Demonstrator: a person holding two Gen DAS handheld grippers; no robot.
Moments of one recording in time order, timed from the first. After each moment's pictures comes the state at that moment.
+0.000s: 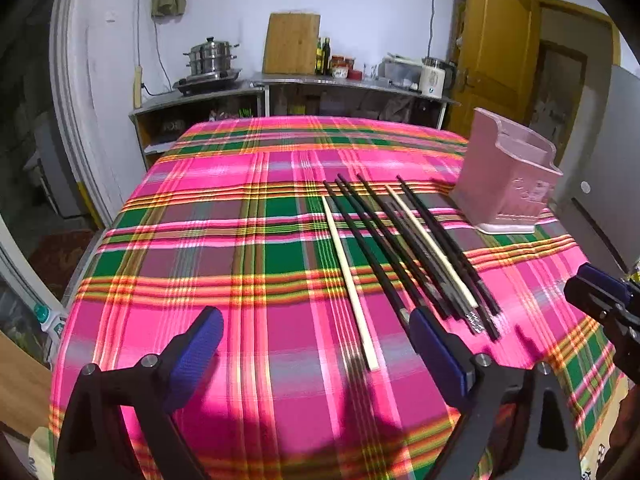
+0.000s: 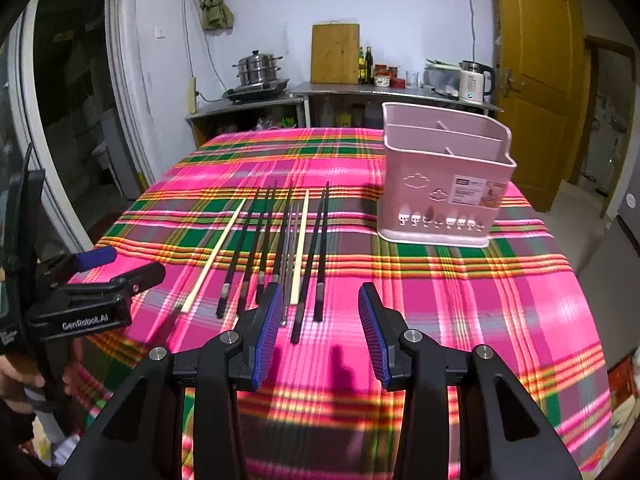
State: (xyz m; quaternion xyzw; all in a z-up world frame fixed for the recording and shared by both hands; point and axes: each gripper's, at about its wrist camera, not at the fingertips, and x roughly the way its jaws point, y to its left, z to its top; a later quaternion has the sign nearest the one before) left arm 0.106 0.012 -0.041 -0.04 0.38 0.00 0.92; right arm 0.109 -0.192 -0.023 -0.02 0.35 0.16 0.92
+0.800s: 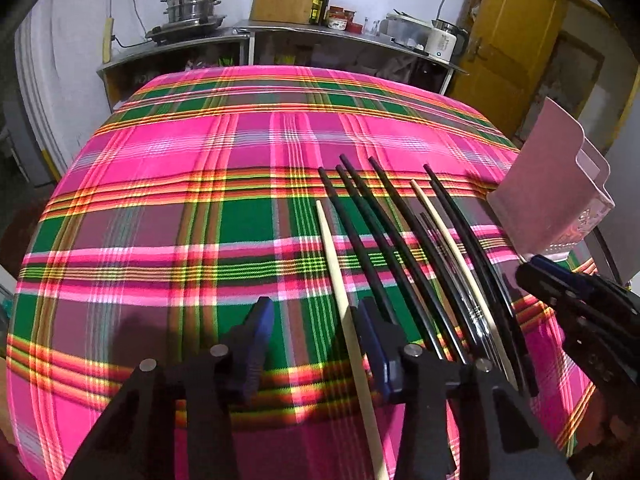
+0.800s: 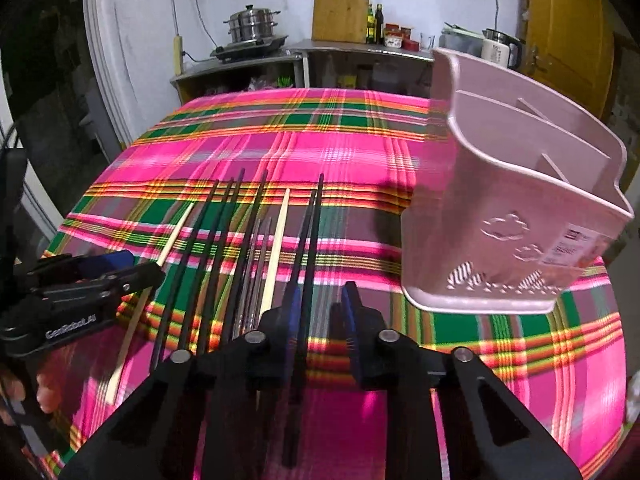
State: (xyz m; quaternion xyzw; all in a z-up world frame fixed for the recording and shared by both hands) left arm 0.222 0.020 -0.083 -0.07 0.46 -0.03 0.88; right arm 0.242 -0.155 -0.067 -0.05 0.42 0.16 0.89
